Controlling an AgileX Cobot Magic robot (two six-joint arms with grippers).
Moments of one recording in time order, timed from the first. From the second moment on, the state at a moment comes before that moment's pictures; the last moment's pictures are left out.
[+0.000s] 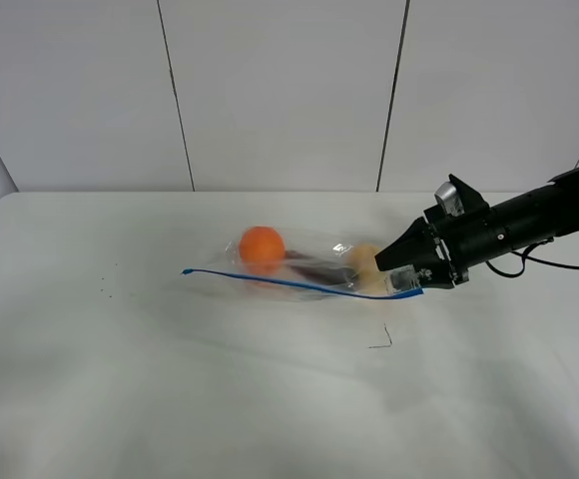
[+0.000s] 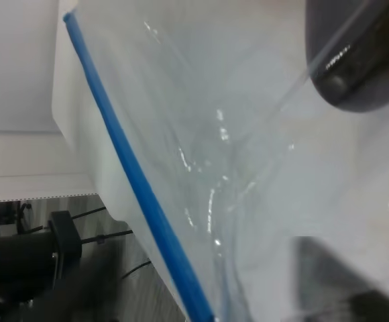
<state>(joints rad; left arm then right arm) -0.02 -0.01 -0.49 0.01 1.06 0.04 -0.09 2.02 -1.14 1.14 1.20 -0.93</state>
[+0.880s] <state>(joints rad) -0.02 -0.01 -0.49 0.01 1.06 0.04 -0.09 1.82 -1.14 0.86 1.05 -0.71</state>
